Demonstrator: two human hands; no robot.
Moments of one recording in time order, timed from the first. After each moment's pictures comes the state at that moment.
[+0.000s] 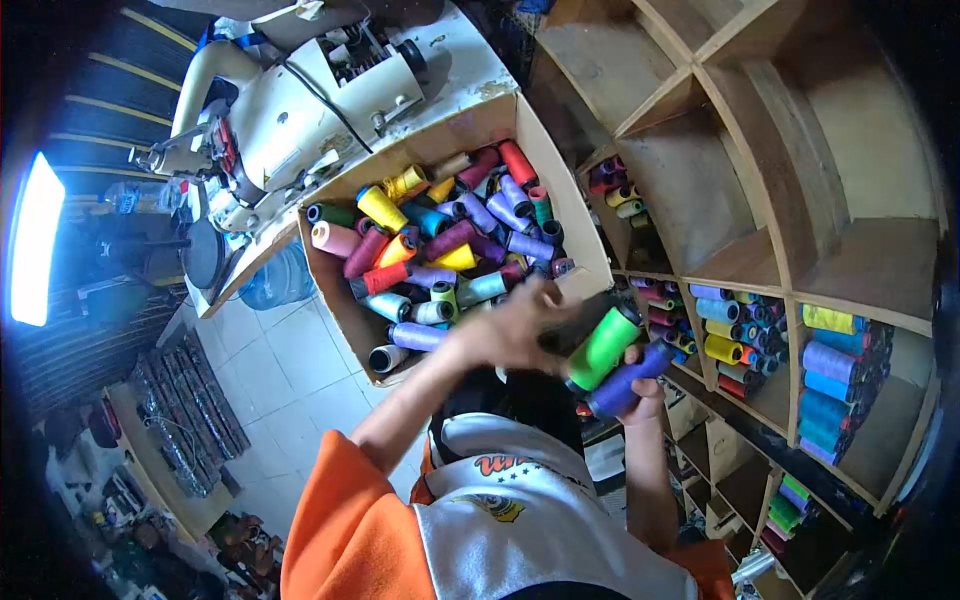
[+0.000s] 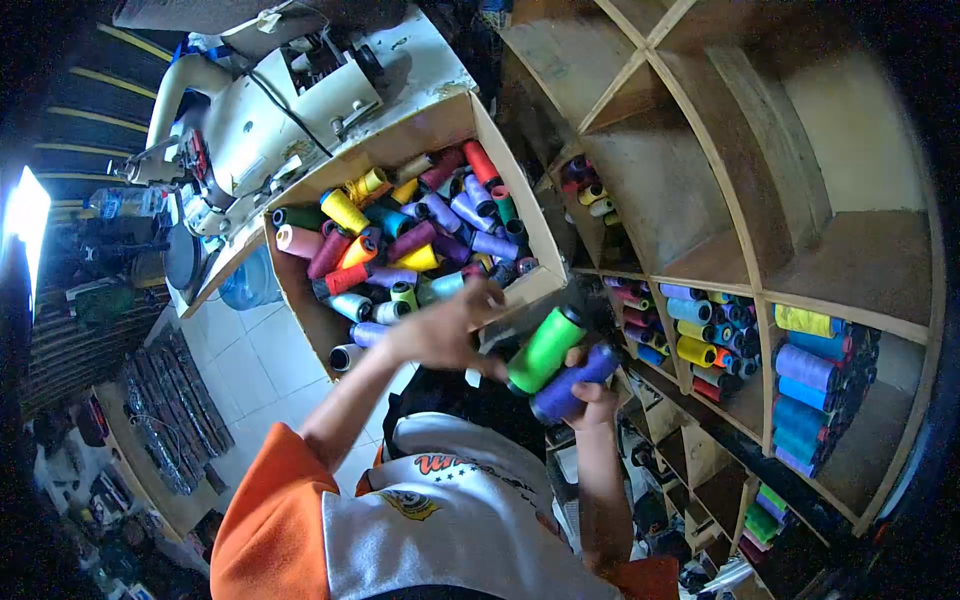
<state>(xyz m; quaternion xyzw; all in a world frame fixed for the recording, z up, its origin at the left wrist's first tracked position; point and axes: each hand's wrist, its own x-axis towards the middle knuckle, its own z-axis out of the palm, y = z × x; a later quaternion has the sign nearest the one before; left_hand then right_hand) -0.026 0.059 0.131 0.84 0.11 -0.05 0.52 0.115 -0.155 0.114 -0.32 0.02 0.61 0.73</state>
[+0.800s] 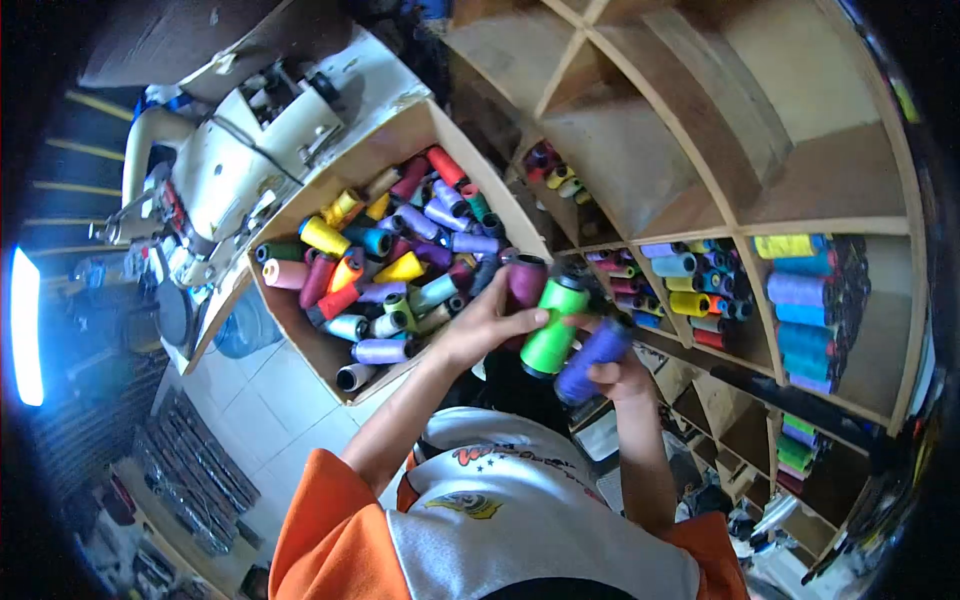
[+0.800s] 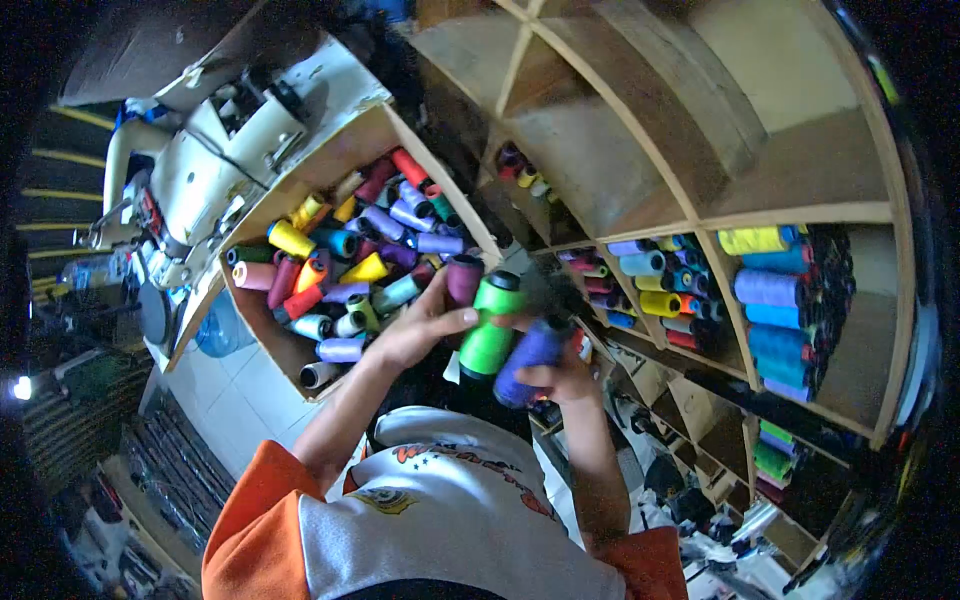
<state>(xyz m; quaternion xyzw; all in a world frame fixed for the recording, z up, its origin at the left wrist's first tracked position) 0.008 0.011 0.128 0.47 0.23 0.06 0.85 0.133 -0.167 0.150 -0.46 -0.13 0.60 0.65</state>
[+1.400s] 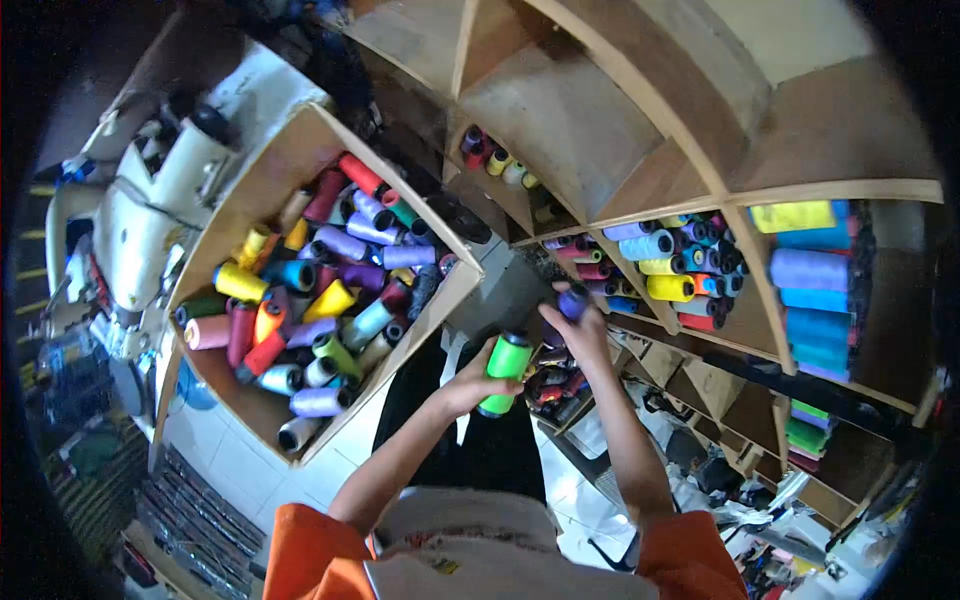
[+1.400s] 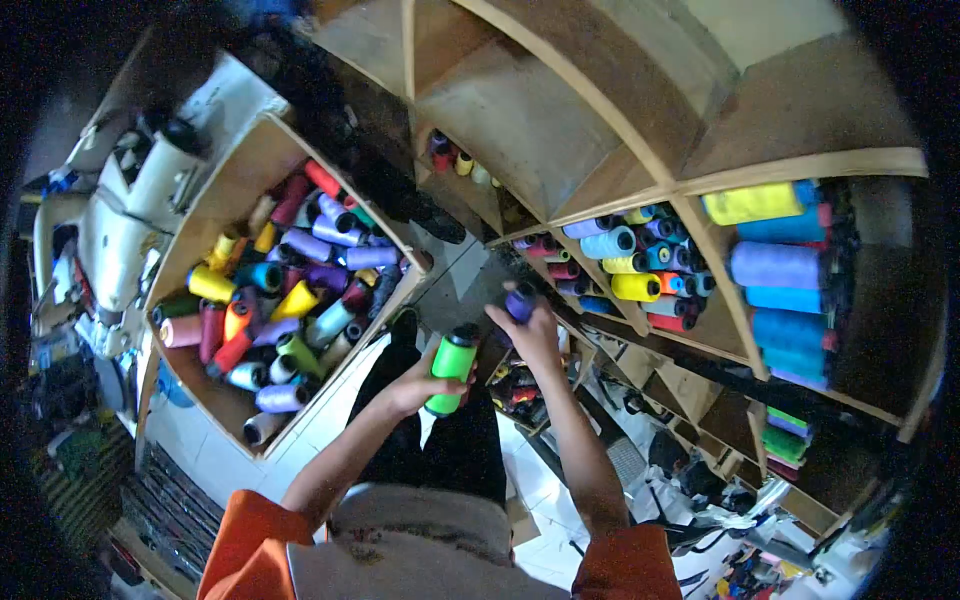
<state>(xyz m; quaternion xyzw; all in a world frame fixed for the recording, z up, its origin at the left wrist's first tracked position) 0.027 -0.078 -0.015 0.33 0.22 -0.14 0.91 0.200 -0.211 -0.030 -0.85 -0.19 0.23 0.43</state>
